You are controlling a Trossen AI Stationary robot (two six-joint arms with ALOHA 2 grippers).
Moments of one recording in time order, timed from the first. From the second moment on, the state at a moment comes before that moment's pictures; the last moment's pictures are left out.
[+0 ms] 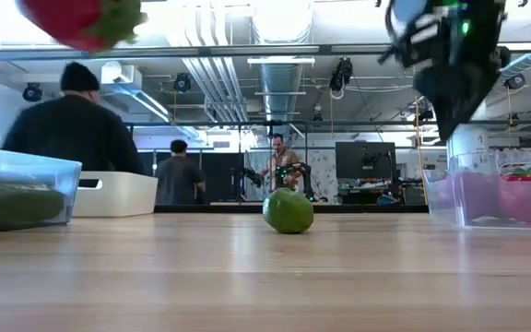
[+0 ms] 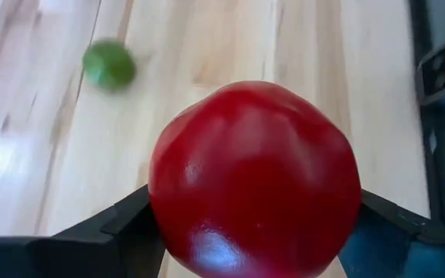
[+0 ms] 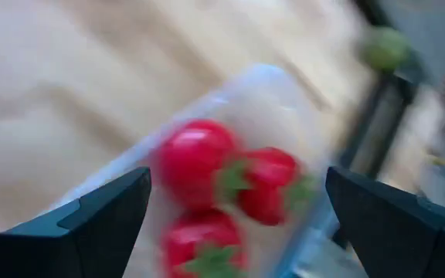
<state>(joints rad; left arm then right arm) -0.73 1.70 1.35 -0.81 -0.48 -0.70 0.22 1.49 1.14 -1.39 0.48 1.08</state>
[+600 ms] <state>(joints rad) -0.59 1.77 0.76 0.71 -0.43 -0.49 0.70 1.68 1.09 -0.11 0.47 0.51</state>
